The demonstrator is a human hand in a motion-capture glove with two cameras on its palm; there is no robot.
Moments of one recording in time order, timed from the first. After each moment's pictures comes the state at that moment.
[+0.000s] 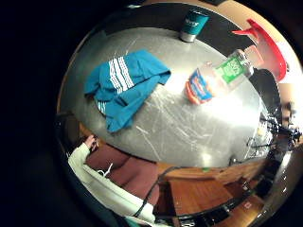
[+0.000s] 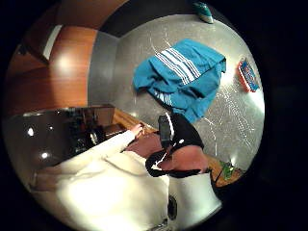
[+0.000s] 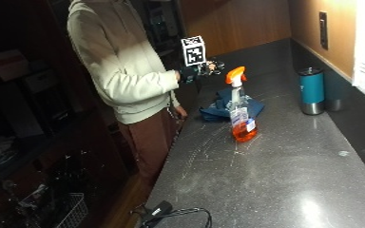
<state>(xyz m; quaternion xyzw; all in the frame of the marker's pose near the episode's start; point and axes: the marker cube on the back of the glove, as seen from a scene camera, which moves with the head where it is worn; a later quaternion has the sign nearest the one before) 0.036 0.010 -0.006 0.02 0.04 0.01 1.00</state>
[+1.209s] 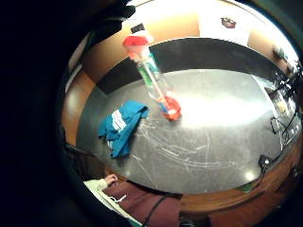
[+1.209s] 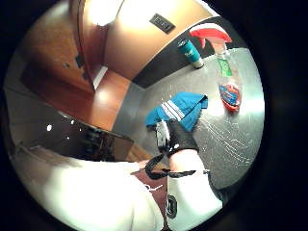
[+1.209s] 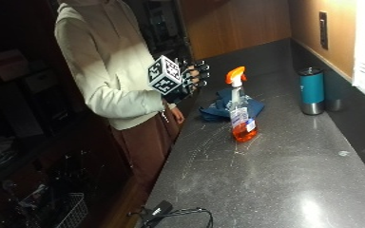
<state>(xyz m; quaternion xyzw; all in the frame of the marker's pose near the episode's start) 0.189 0.083 -0.032 0.32 -0.21 0.07 0.92</state>
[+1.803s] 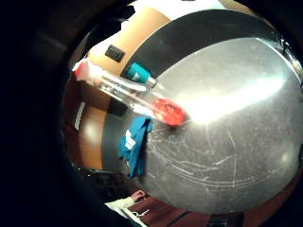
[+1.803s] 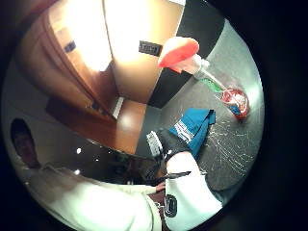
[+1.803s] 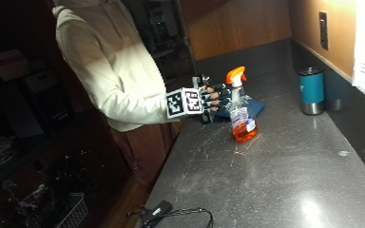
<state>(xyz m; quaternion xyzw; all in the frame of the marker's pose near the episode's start) 0.249 0.026 0.018 0.33 -0.41 0.15 0.84</state>
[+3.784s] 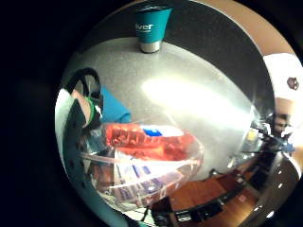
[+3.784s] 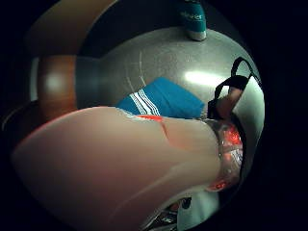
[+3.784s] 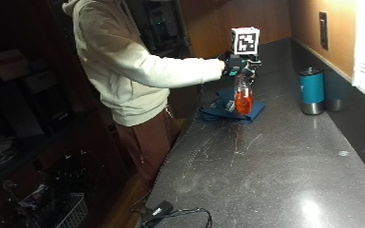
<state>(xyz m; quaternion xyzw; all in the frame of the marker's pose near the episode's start) 0.103 -0.166 -0.037 -0.04 0.05 0.03 1.00</state>
